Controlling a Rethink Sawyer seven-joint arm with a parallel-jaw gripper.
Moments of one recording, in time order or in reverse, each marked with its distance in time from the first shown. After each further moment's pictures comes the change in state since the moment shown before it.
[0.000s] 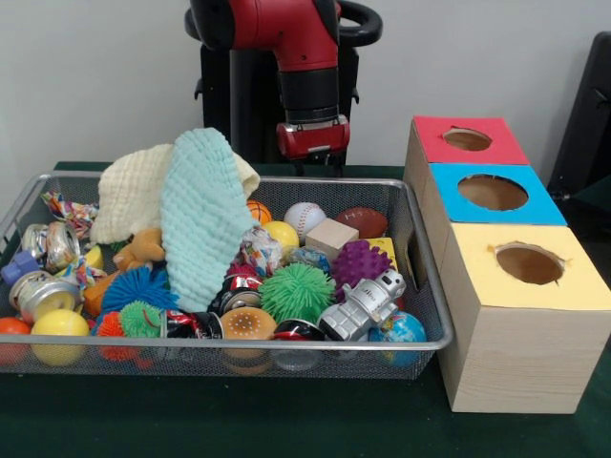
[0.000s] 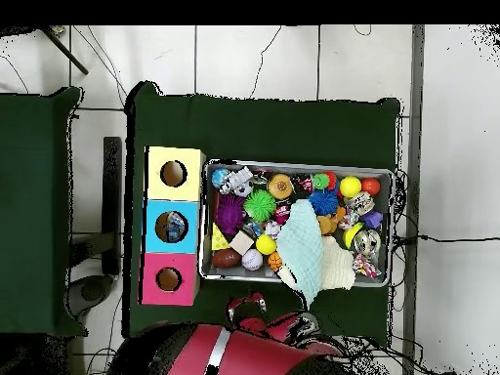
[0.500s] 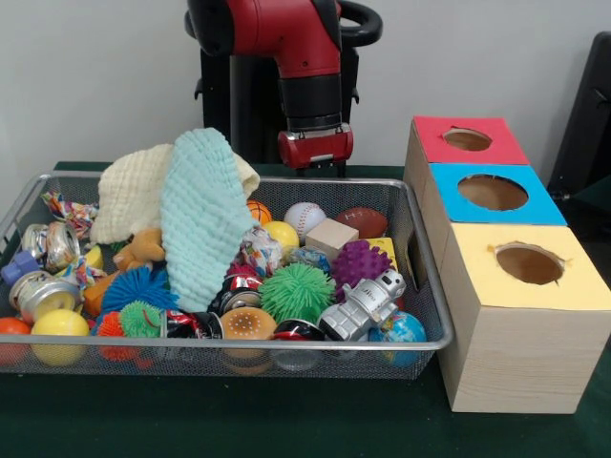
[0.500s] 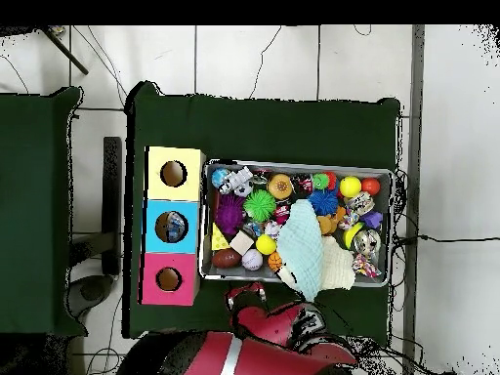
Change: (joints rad) arm -0.030 -0.044 0.053 -0.027 0.000 0.064 0.000
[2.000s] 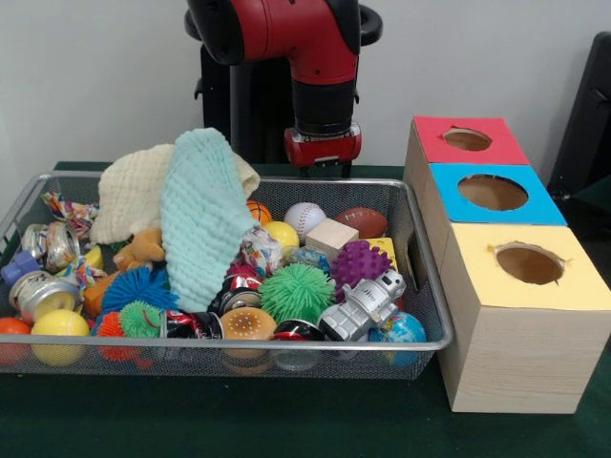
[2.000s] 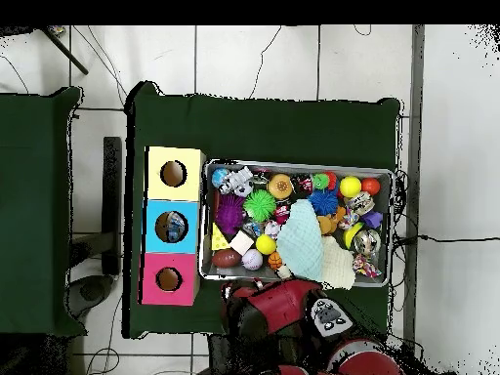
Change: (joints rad) arm -0.155 -0.144 0.265 0.009 0.047 0.543 0.000
